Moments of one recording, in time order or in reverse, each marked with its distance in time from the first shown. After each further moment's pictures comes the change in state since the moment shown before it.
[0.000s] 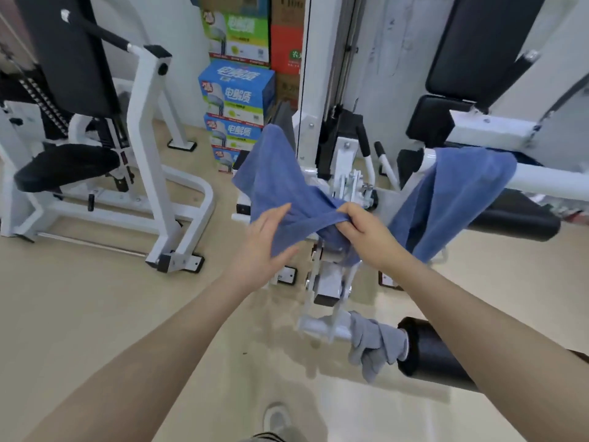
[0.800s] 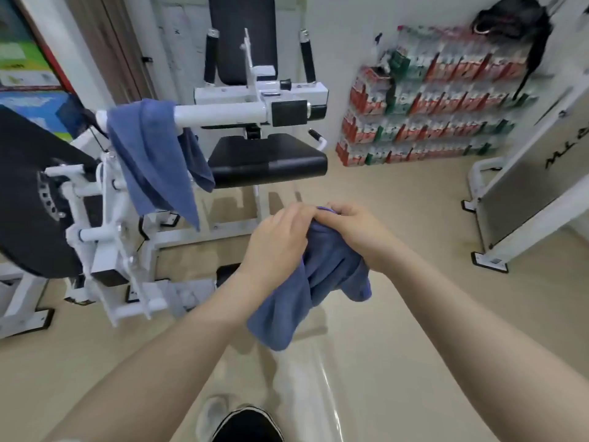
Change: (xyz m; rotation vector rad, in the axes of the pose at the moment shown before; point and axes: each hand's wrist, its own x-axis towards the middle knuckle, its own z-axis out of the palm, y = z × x) left_hand -0.113 0.364 0.335 0.234 0.047 0.690; right_hand -0.382 0.176 -0.249 0.392 0.319 0.307
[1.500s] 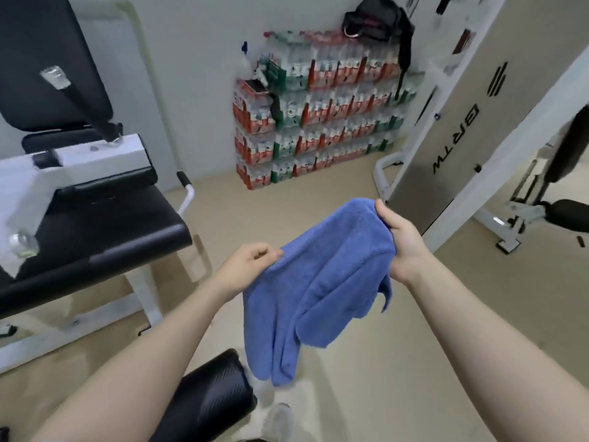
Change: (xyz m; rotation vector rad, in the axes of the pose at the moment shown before) left_hand 0.307 0.042 0.307 -0.827 -0.654 -0.492; right_hand 0.139 0.123 -0.402 0.930 0.389 0.227
